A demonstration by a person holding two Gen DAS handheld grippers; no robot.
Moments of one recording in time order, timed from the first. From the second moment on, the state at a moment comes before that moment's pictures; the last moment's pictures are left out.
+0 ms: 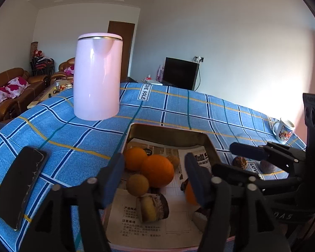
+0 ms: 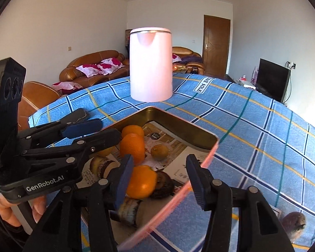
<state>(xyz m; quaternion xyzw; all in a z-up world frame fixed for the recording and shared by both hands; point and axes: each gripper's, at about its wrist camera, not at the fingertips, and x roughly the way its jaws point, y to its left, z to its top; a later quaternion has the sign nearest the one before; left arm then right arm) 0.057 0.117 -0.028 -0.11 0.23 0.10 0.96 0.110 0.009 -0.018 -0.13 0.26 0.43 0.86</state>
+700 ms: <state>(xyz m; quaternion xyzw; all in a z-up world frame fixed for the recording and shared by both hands) 0.072 0.076 -0.008 -0.07 0.22 0.07 0.97 0.190 -0.041 -0.056 -0.18 0.39 0.29 0.85</state>
